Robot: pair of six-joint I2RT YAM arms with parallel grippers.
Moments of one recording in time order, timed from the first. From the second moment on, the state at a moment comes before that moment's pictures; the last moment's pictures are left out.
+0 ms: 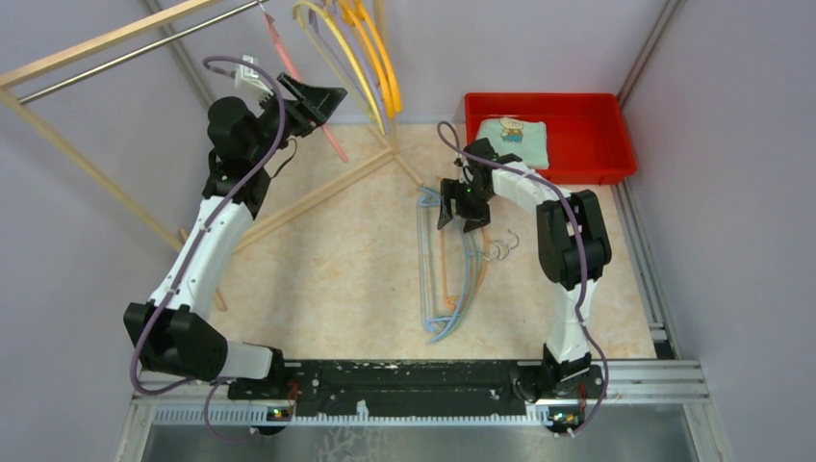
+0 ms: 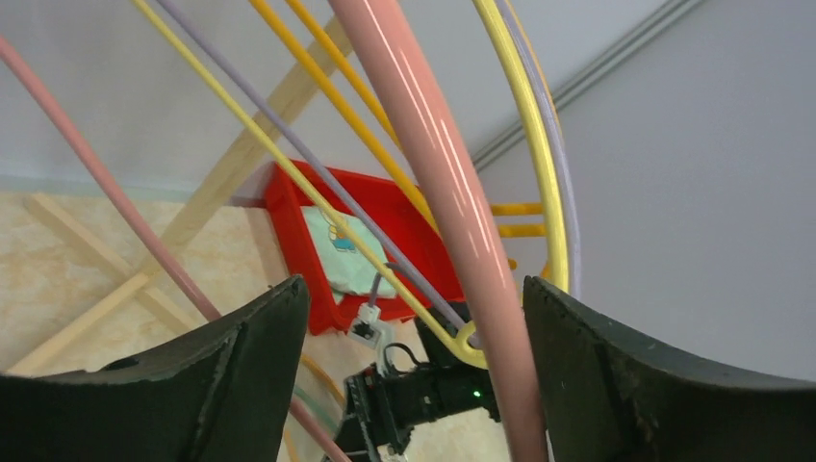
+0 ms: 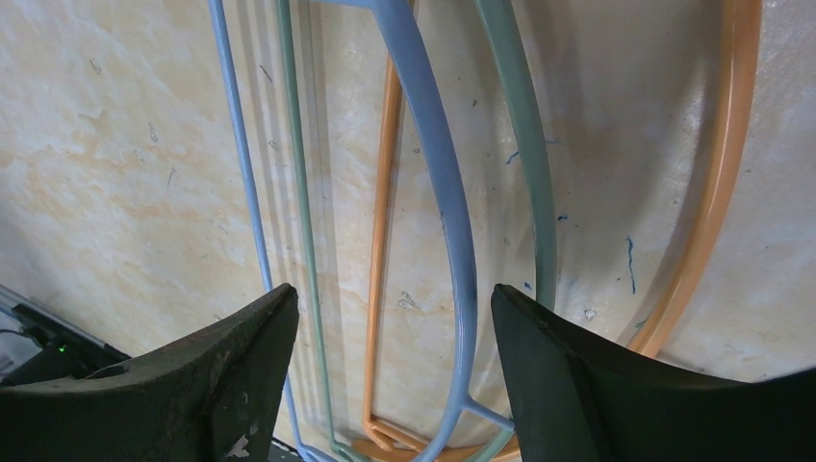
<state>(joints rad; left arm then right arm) -0.18 1.37 1.34 0.17 0.34 -0.81 0.36 1.99 1.50 -0.72 -0.33 0.31</state>
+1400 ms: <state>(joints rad) -0.18 0.99 1.26 -0.24 0.18 -0.50 0.42 1.98 1.49 -0.72 -0.29 0.26</state>
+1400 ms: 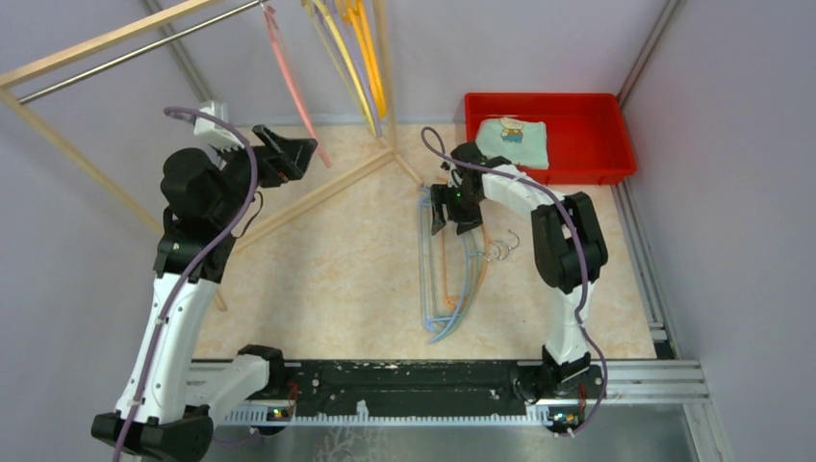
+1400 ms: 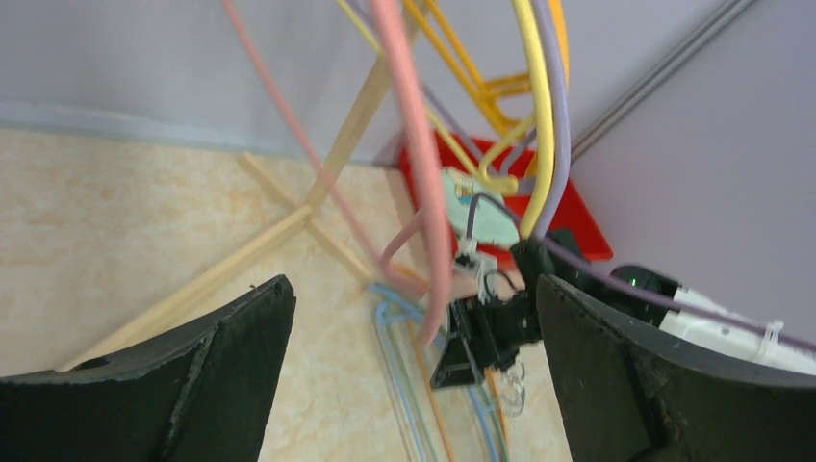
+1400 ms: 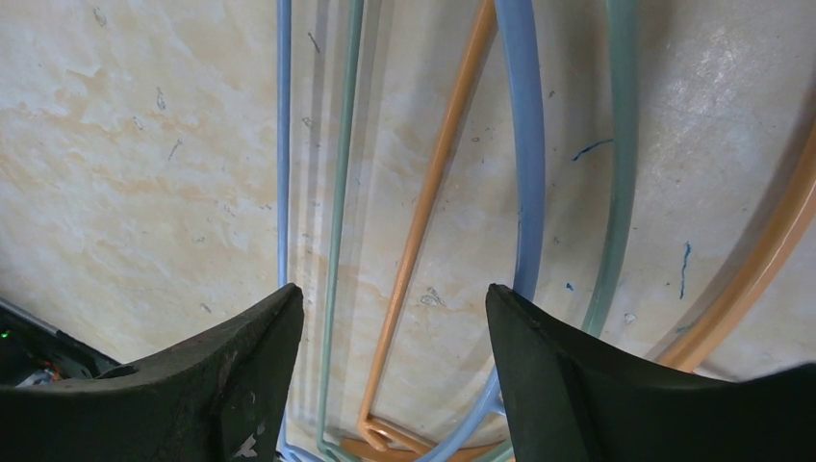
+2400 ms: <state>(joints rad) -0.23 0.82 0.79 -0.41 0.27 -0.52 0.42 2.01 1.45 -0.68 -0.15 0.28</state>
